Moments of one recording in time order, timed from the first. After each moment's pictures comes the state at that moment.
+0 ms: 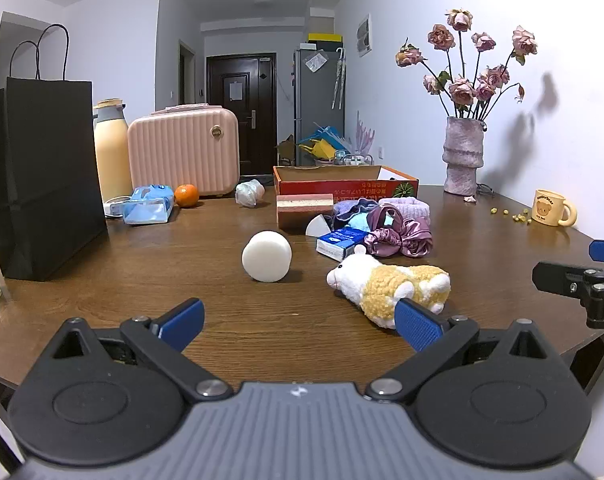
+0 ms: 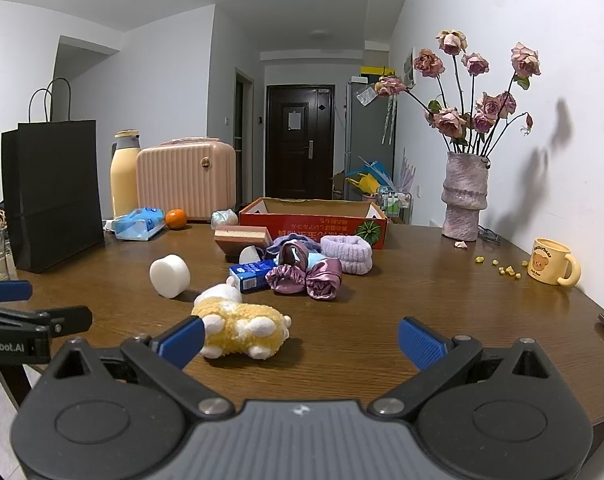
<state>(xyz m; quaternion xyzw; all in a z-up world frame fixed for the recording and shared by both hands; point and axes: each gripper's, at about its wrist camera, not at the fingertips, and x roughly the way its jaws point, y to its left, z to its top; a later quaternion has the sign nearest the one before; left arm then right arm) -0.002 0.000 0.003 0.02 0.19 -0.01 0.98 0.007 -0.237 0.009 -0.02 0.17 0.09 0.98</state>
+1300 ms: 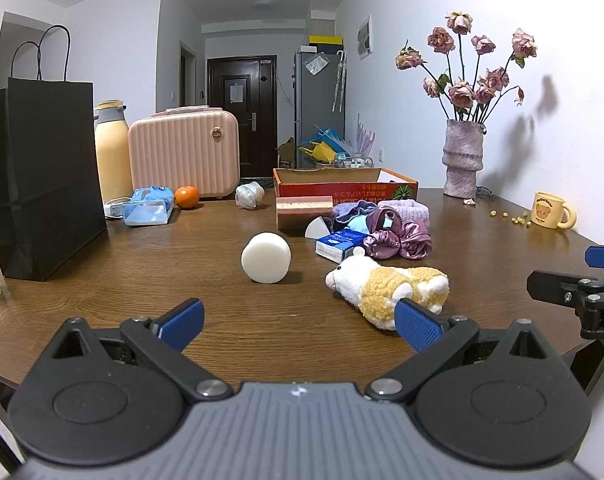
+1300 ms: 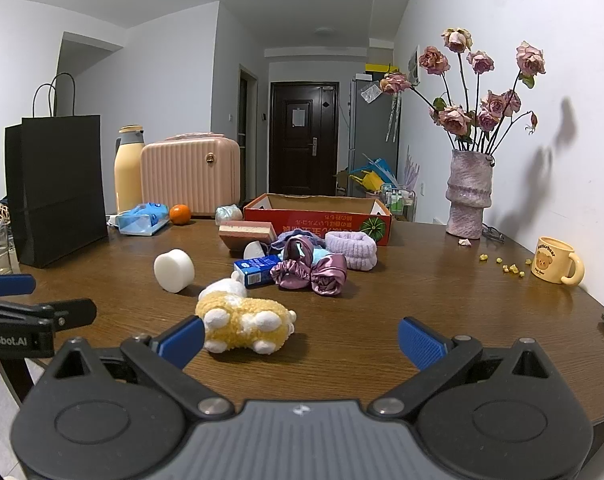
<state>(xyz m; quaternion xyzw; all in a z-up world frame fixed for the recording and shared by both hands) -0.003 0.000 0.004 0.01 0.19 -0.01 0.98 0.005 -0.235 0.006 -0.02 0.17 0.09 0.98</state>
